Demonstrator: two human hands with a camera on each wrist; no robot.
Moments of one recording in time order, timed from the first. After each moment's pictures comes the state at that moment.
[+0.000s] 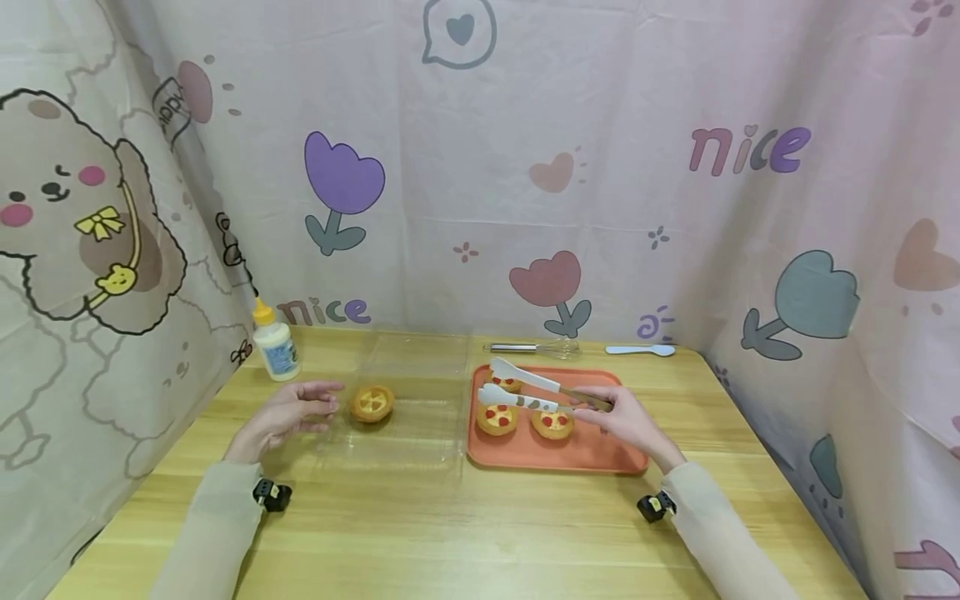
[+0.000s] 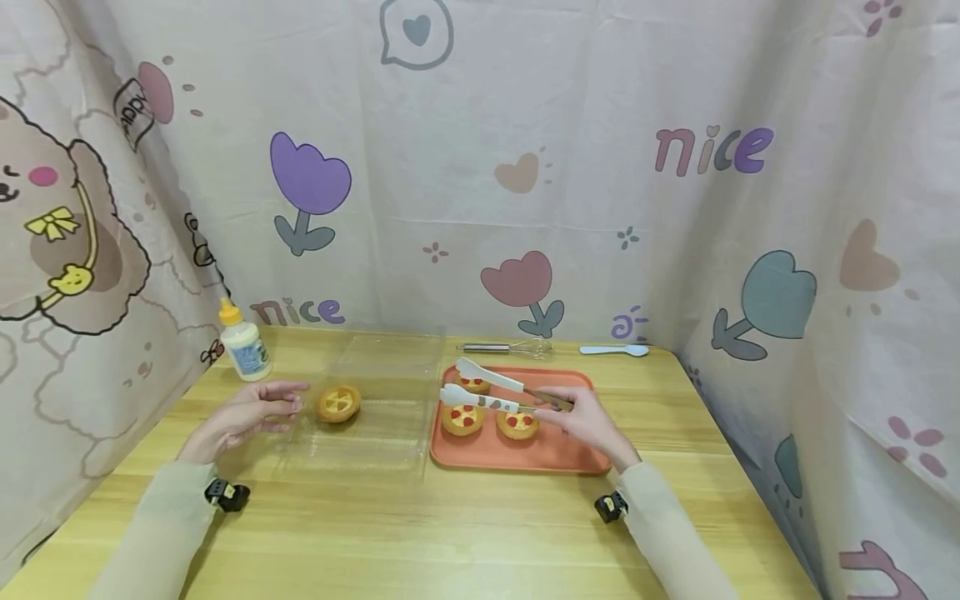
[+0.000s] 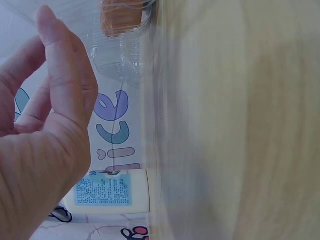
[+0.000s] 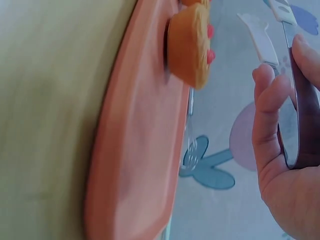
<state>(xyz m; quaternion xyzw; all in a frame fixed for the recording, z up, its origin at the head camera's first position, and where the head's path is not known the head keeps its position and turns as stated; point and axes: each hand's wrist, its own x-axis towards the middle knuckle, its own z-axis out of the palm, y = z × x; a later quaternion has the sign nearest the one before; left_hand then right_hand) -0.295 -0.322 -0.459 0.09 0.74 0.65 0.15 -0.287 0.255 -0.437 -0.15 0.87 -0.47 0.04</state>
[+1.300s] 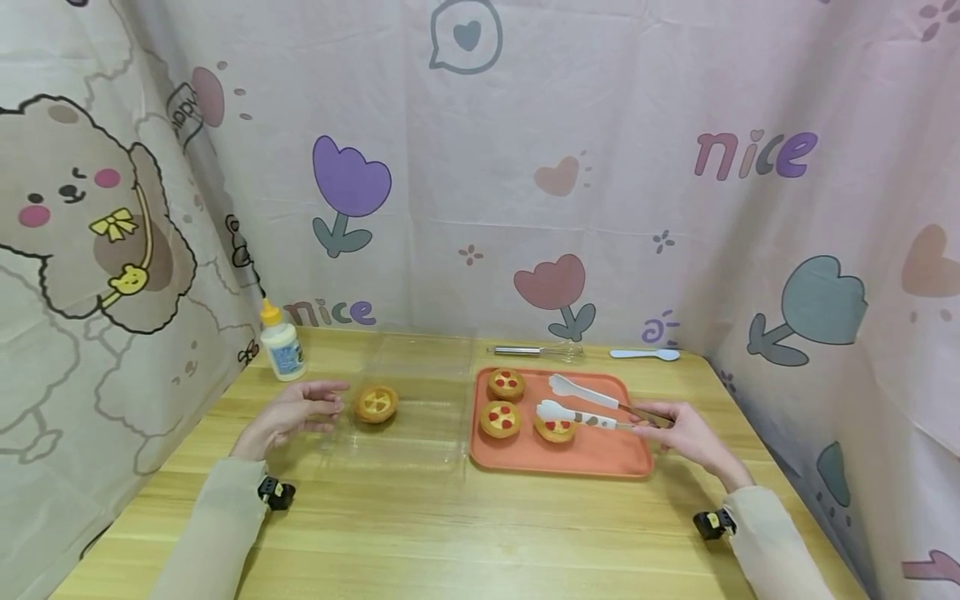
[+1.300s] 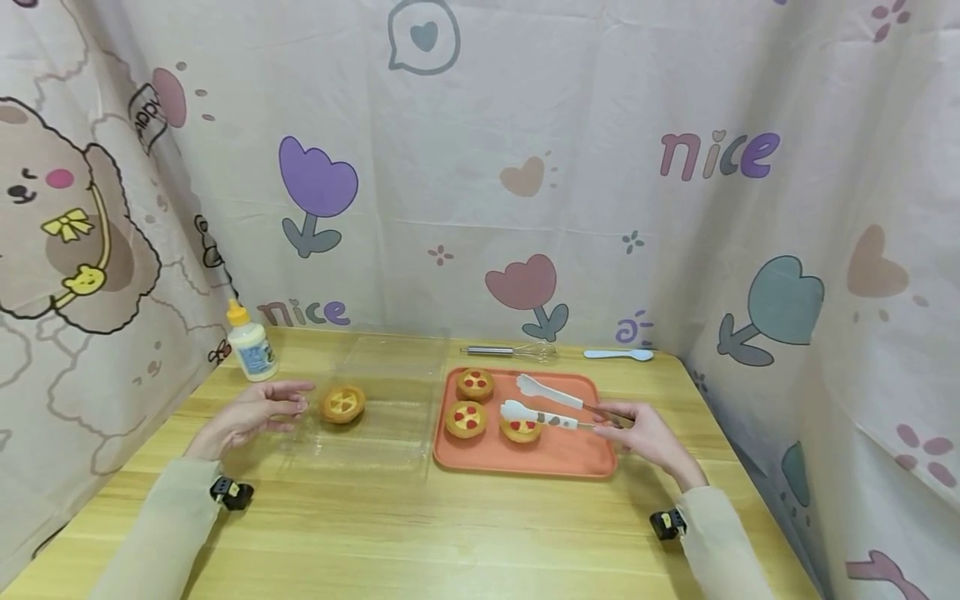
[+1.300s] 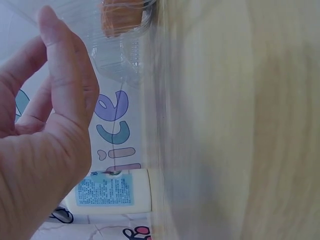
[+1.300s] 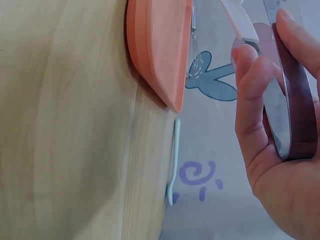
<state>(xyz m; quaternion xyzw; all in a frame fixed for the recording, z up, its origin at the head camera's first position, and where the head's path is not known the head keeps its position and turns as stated) -0.292 -0.320 -0.455 0.09 0.74 0.65 0.15 -0.266 0.337 -0.435 -0.13 0.87 -0.47 0.06</state>
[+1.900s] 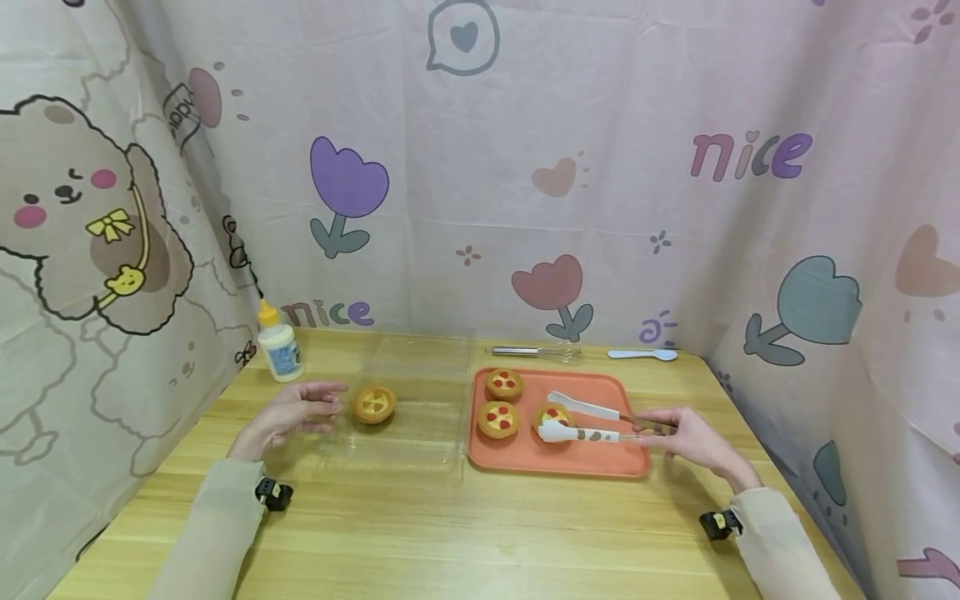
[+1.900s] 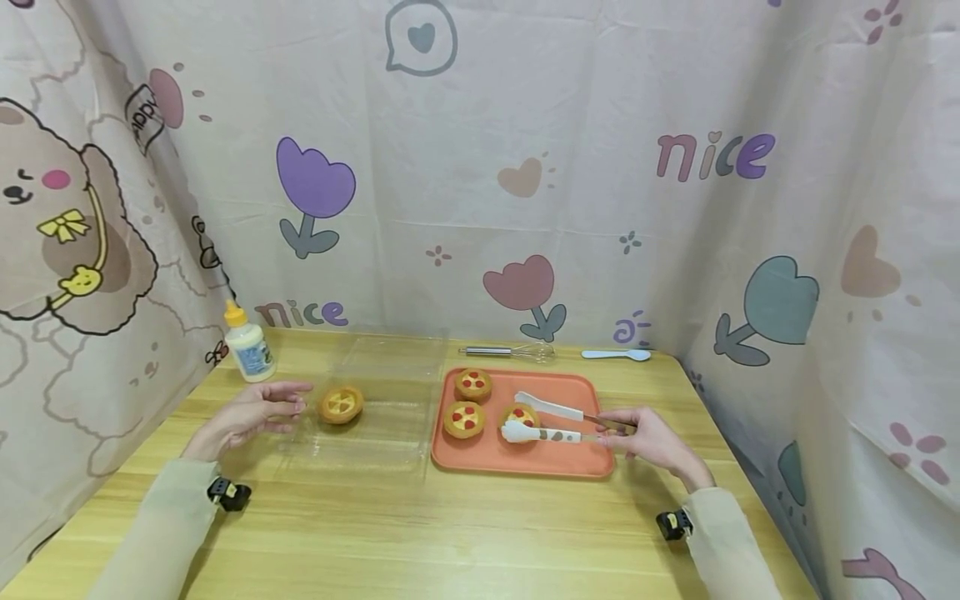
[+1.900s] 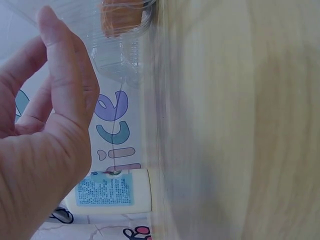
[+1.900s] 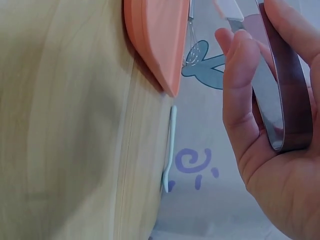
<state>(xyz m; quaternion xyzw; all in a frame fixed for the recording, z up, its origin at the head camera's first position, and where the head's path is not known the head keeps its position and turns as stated) -0.292 -0.320 -0.456 0.09 0.73 0.65 0.15 -0.262 0.349 -0.433 -0.16 0.89 -0.43 0.10</state>
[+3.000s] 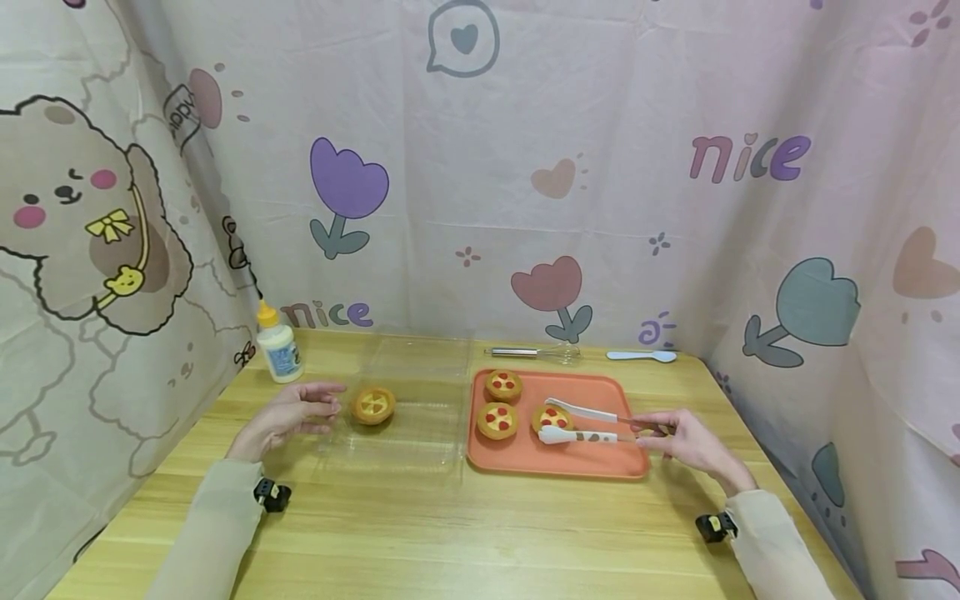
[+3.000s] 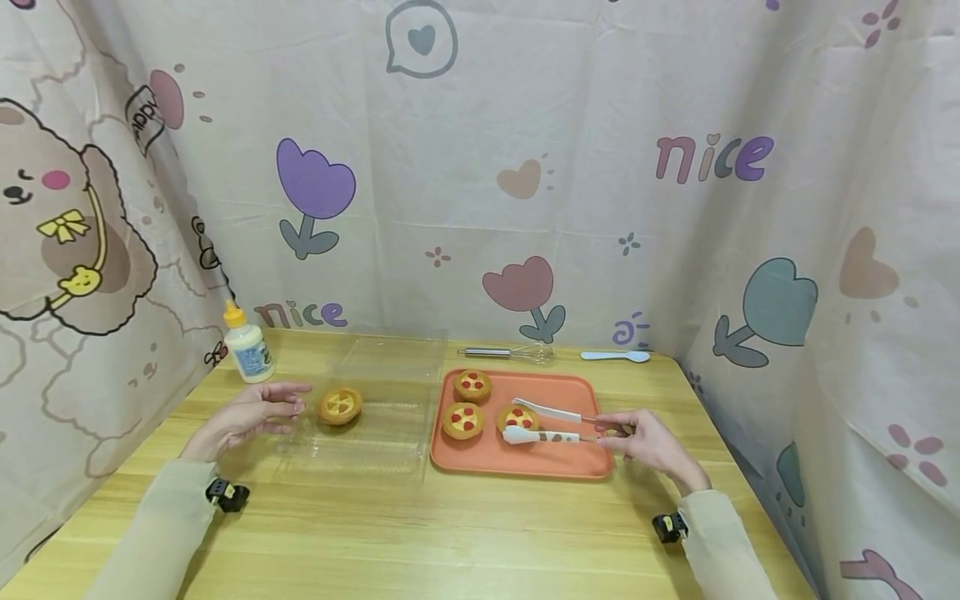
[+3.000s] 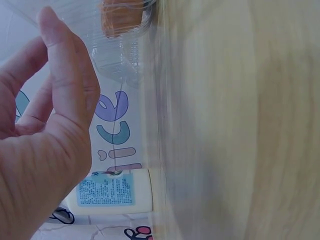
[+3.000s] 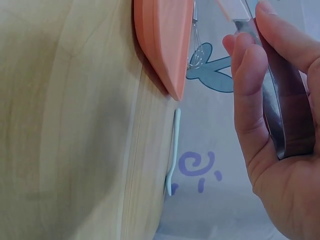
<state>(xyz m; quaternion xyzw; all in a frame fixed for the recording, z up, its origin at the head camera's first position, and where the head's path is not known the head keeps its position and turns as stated) -0.290 -0.318 -0.453 0.08 0.73 0.66 0.16 -0.263 0.348 -0.441 -0.17 0.89 -0.42 0.07</state>
